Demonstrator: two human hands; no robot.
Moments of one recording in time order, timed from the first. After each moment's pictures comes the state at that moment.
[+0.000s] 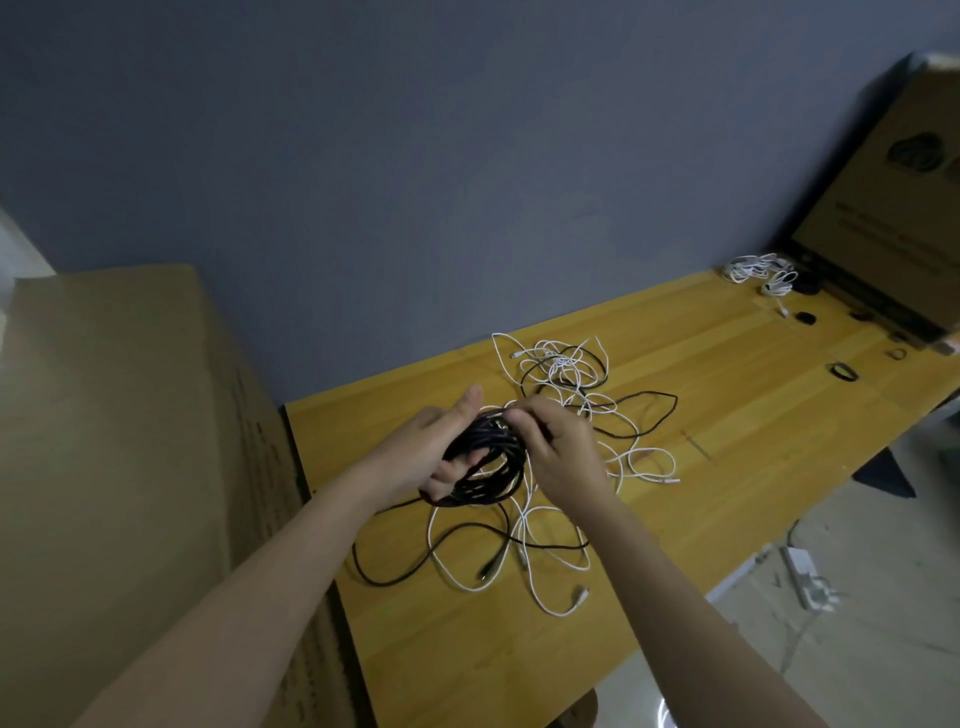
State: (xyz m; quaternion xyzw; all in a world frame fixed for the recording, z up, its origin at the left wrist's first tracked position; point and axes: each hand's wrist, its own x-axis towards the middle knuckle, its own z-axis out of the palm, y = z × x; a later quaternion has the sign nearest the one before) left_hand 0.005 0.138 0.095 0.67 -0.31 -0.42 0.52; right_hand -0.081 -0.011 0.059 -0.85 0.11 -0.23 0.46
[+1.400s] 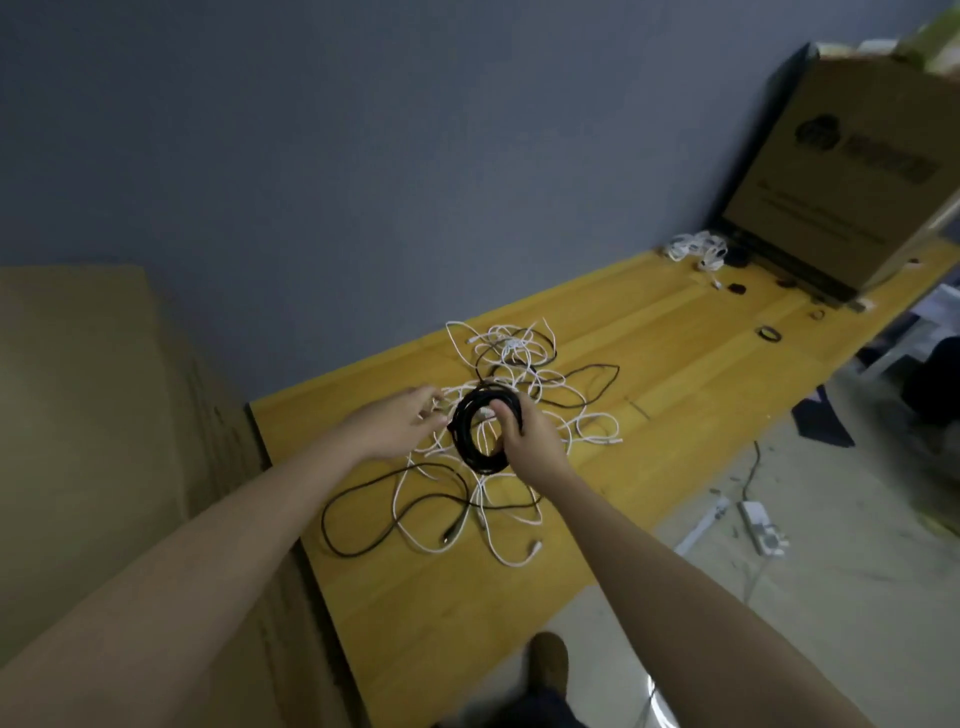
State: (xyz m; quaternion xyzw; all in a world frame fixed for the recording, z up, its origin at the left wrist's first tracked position) left_hand 0.012 0.107 0.064 0.85 -0.43 -0.24 0.18; right_hand -0.124 -0.035 0.035 -0.85 0.27 -0.14 0.43
